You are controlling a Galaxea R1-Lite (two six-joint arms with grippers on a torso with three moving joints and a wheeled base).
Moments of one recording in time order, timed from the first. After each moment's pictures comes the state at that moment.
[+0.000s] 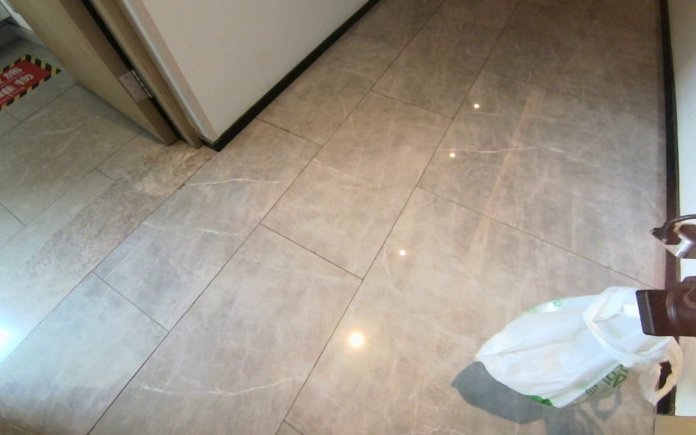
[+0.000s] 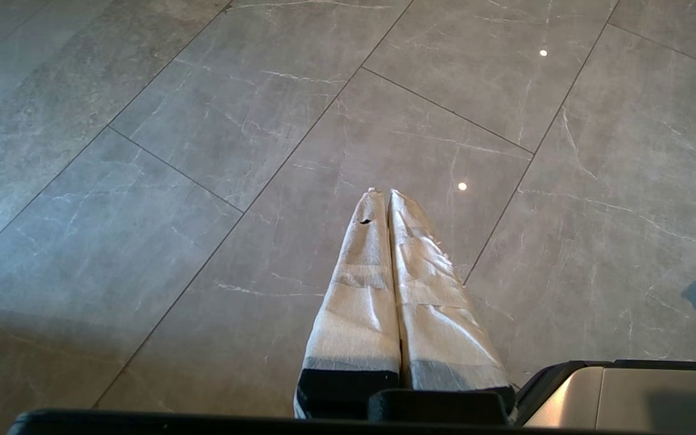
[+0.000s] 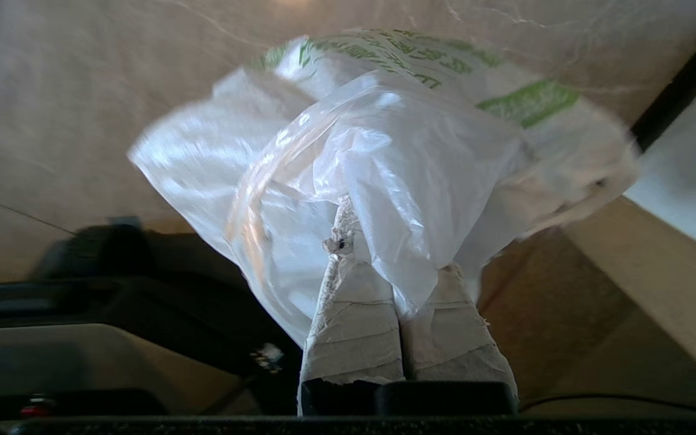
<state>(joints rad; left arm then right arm) 0.00 0.00 0.00 0.01 0.00 0.00 -0.10 1.47 -0.68 -0.04 0.00 -0.06</state>
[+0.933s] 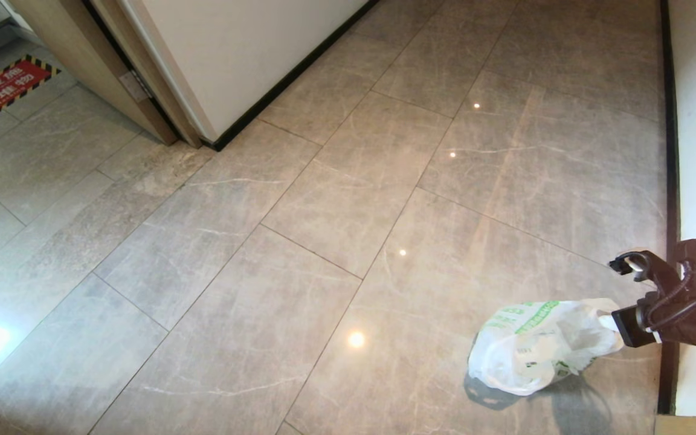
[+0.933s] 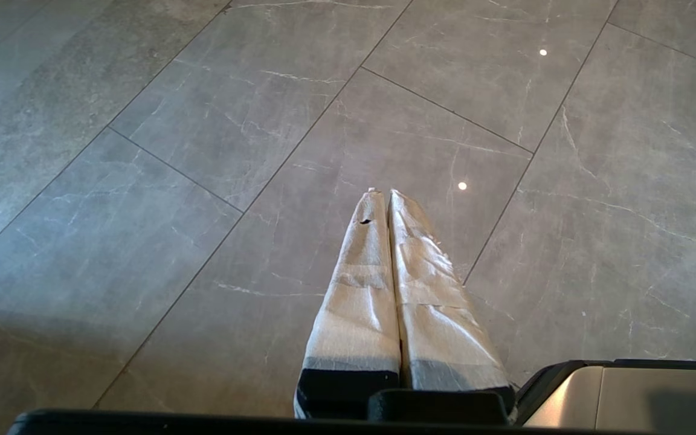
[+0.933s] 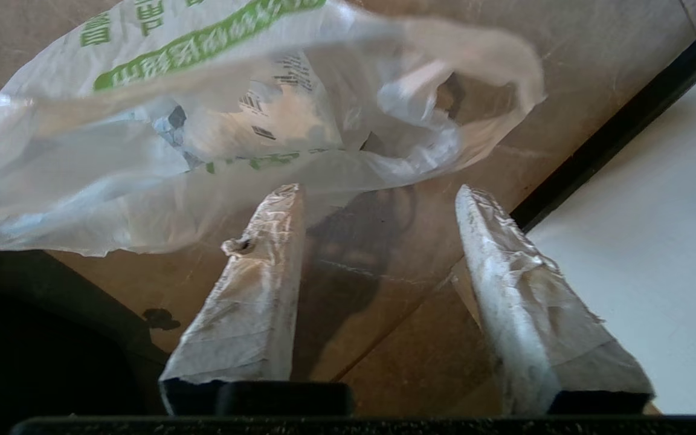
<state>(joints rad) 0.00 0.00 0.00 0.01 0.00 0.00 -0.24 1.82 -0.60 -0.48 0.01 -0.44</state>
